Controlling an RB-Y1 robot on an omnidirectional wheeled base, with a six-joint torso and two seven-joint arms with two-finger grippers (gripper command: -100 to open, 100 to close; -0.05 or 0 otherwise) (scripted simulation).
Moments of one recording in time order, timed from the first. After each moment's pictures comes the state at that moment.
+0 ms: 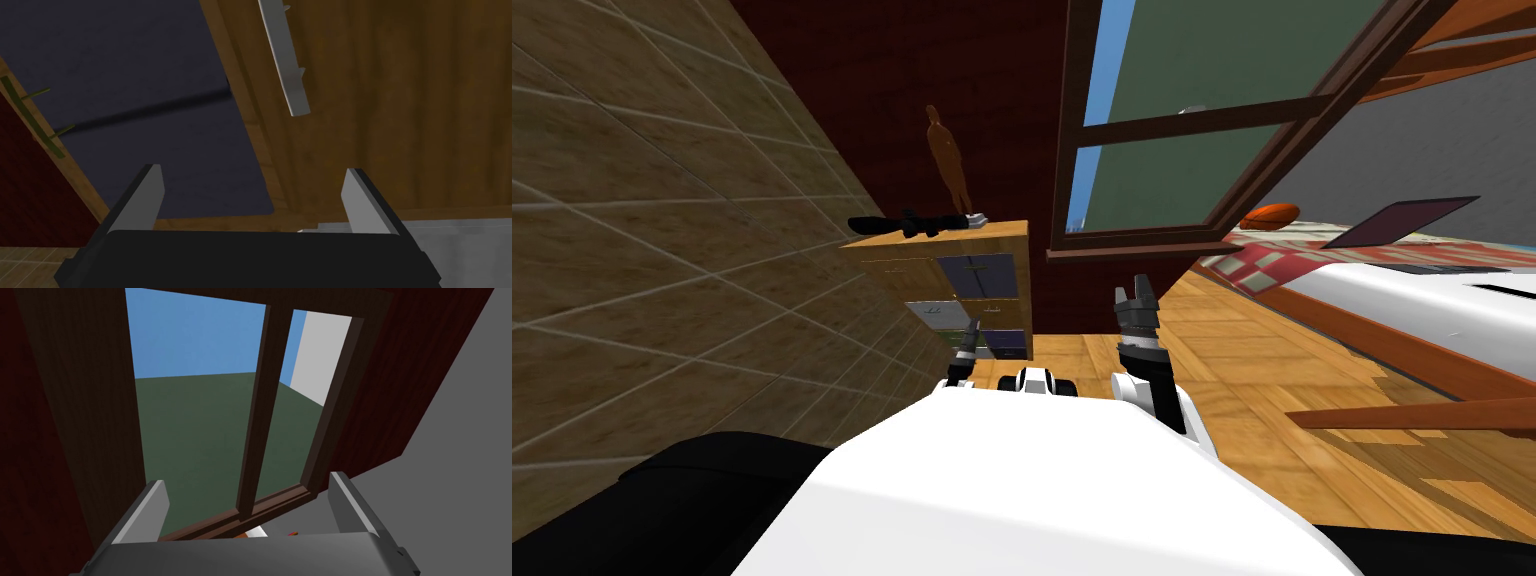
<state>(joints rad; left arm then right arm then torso) 0.39 0.13 0.00 -1.55 -0.12 -0.68 -0.10 0.51 -0.02 0.01 -2.27 0.10 -0.37 -0.06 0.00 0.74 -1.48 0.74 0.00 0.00</state>
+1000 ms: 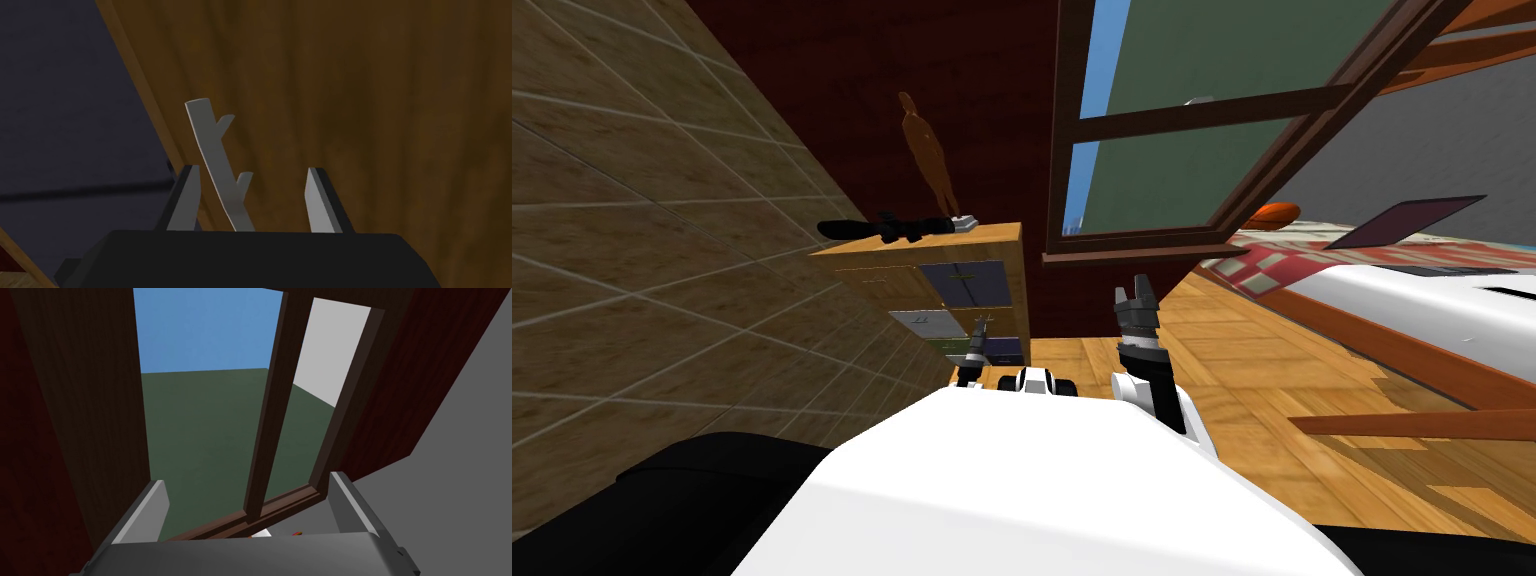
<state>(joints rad) 0.38 0.04 -0.01 -1.48 -0.13 -0.67 -0.11 0.51 -0.02 0.01 -2.27 0.10 -0.37 -0.06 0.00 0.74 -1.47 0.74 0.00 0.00</state>
